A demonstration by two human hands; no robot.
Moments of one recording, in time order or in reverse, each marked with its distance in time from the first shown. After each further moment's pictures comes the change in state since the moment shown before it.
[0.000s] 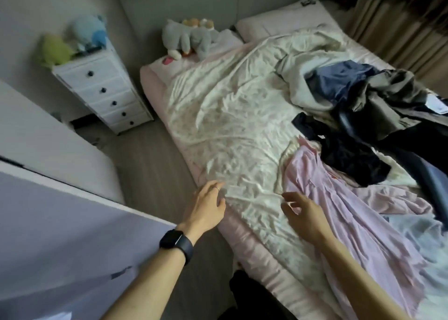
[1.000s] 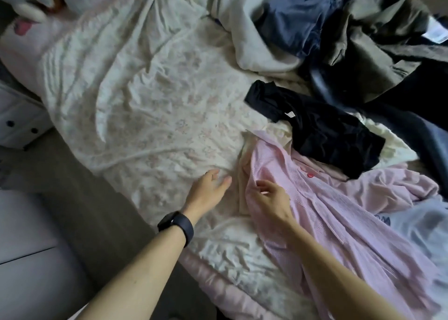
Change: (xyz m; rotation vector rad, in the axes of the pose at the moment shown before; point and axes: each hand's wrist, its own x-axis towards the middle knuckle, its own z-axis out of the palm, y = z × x) left_hand 0.329 0.066 0.182 -0.235 -0.348 -0.202; right_hand 0.245 0.144 0.030 0.439 0.125 0.487
